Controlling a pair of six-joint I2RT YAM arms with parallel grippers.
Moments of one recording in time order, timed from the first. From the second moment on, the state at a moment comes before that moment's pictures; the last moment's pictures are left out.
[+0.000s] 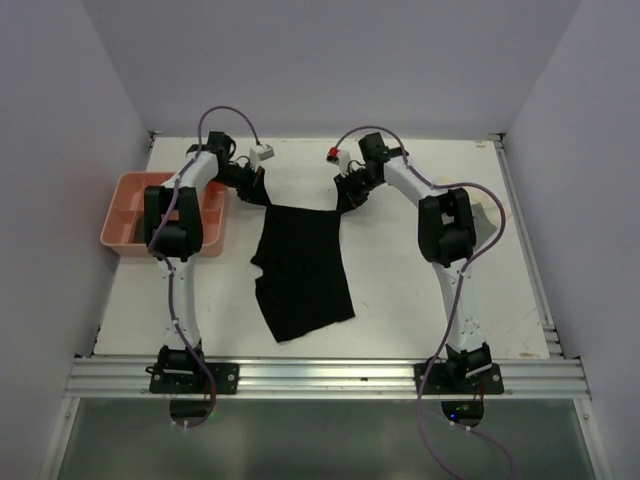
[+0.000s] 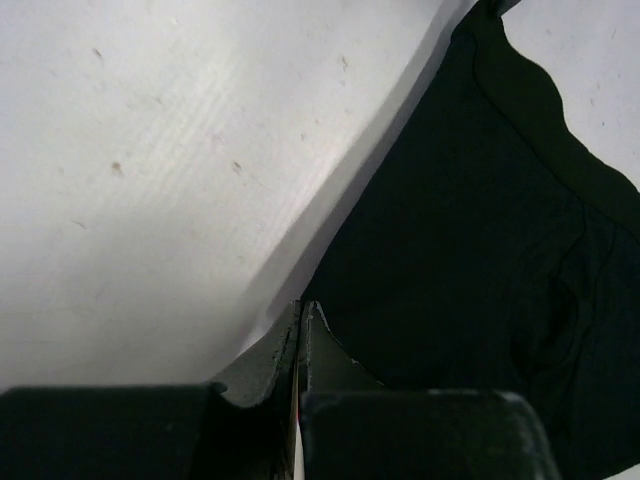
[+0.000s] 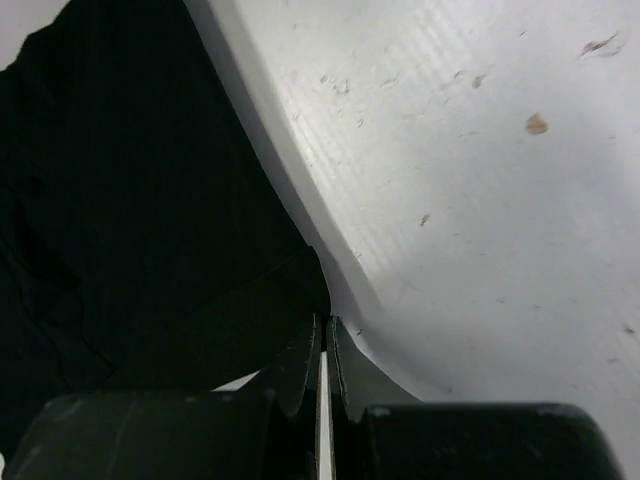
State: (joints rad) left arm -0.05 2.37 1.93 -0.89 0.89 0.65; right arm 0.35 2.42 2.04 -0.80 -0.67 -0.37
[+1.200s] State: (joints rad) left arm -0.05 1.67 1.23 -0.93 1.00 0.99; right arm 0.50 1.77 1.47 -0.70 -0.47 -0.36
